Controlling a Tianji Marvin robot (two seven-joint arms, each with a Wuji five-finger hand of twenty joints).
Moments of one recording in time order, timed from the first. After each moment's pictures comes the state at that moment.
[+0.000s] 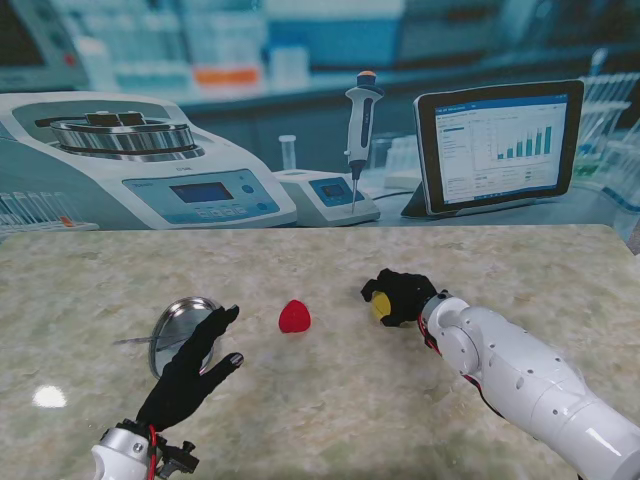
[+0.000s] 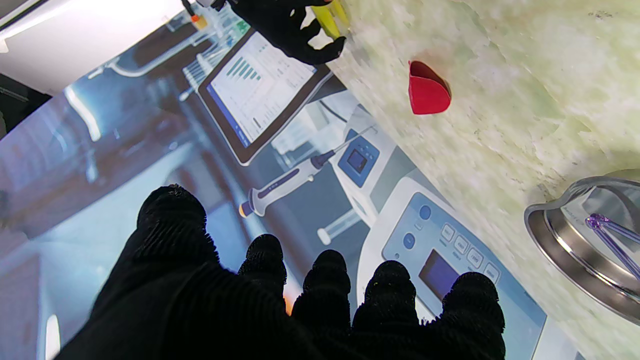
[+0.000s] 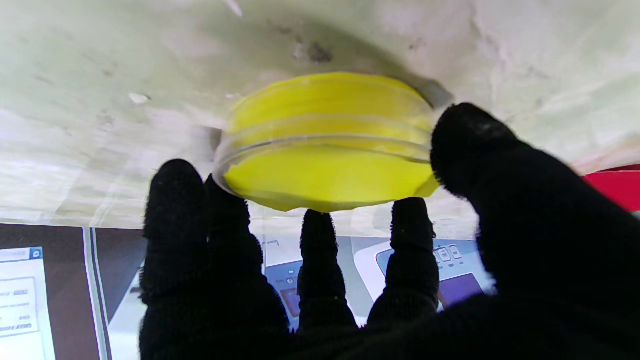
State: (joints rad) left arm 2.15 -1.14 -1.44 -1.99 0.37 -0.21 0.13; right arm -1.02 -1.10 0.70 -0.99 -0.81 -0.11 -0.11; left_hand 0.69 0.03 -0.01 -0.05 0.17 -0.09 0.06 0.10 0.14 -0.02 -0.01 0.15 0.05 0.07 -0.01 0.07 -0.06 0.25 0.04 0.13; right_hand 0.48 -0.71 0.98 -0.08 0.29 -0.36 0.74 0.82 0.27 0.00 0.76 0.48 0.53 0.31 0.60 0.49 0.57 0.30 1.31 0.62
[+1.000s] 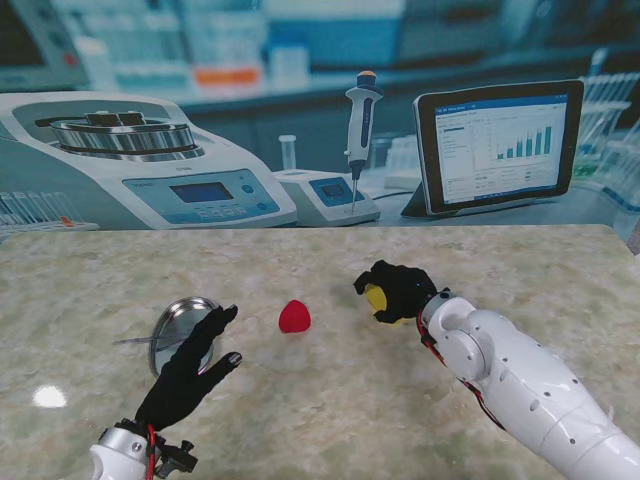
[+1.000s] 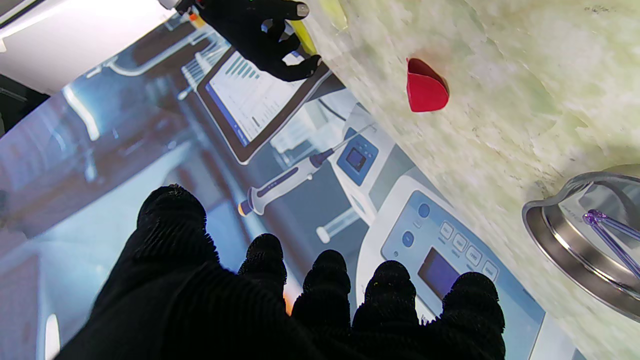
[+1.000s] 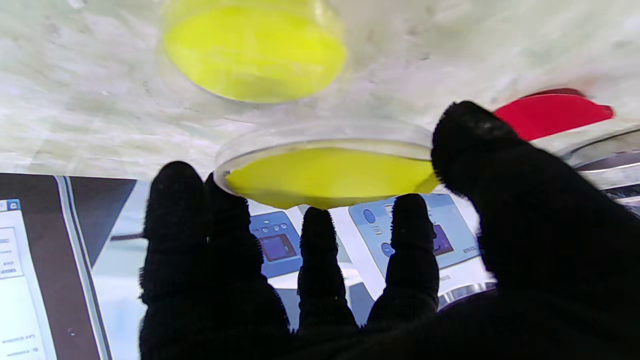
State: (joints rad) left arm 2.15 -1.14 -1.45 -1.99 0.37 -0.21 0.13; right arm -1.19 -1.07 0.91 -1.25 -0.90 -0.12 -0.04; left_hand 0.69 0.03 -0.01 -0.05 0.17 -0.09 0.07 0.10 0.14 -0.02 -0.01 0.15 0.05 0.07 -0.01 0.07 -0.06 0.25 0.04 0.13; right_hand 0.48 -0.72 0.98 -0.09 0.29 -0.36 0.74 0.82 0.27 0.00 0.77 0.51 0.53 0.31 0.62 0.50 0.57 0.30 1.32 0.64
